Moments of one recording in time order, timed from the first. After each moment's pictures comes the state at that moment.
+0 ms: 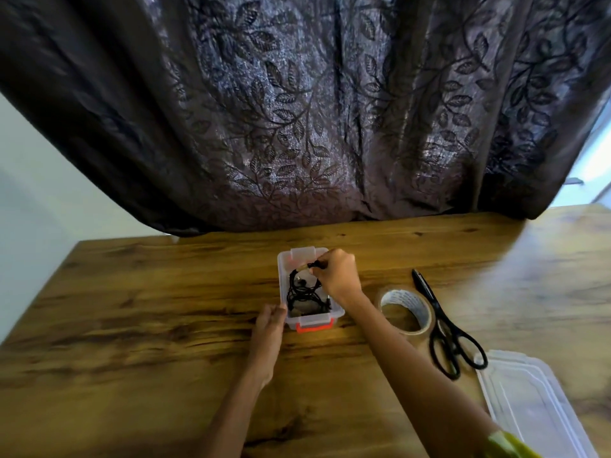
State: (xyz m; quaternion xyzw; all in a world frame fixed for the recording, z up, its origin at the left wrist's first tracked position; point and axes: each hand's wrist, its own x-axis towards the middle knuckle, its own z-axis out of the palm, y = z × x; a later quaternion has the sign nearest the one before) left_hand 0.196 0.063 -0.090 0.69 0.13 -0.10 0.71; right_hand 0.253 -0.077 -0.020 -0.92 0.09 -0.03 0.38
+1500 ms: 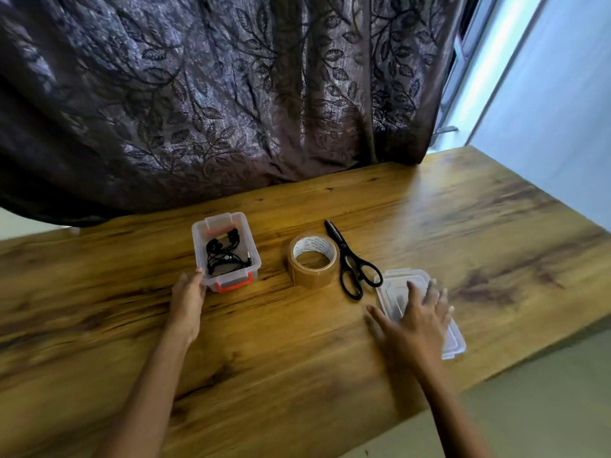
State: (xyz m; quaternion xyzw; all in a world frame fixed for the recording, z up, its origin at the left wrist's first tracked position) left_hand 0.190 0.050 -0.066 0.66 0.14 -0.06 0.73; right_hand 0.023 -0.234 -0.074 -0.90 0.38 -0.10 0.18
